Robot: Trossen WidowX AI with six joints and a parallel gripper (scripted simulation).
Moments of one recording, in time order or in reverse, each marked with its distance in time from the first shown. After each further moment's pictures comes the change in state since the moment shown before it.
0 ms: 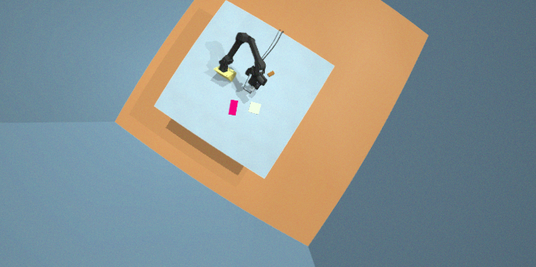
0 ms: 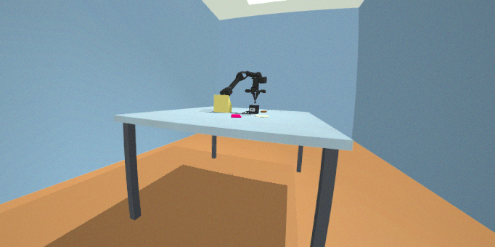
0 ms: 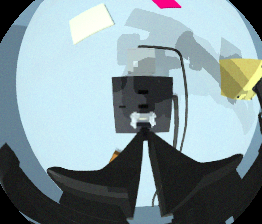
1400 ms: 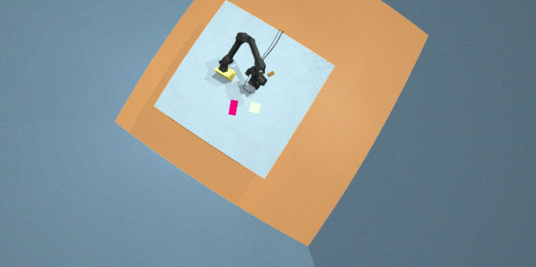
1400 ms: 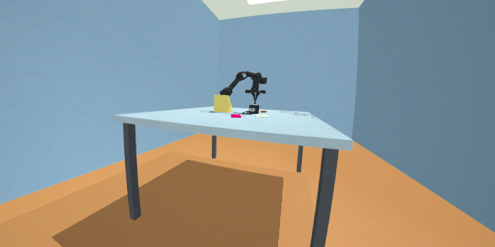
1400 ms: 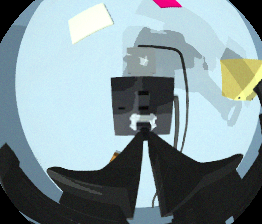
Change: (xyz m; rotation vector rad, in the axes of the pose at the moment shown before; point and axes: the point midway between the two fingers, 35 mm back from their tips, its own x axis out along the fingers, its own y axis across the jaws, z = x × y) arm 0.005 0.000 0.000 0.000 -0.003 -0.001
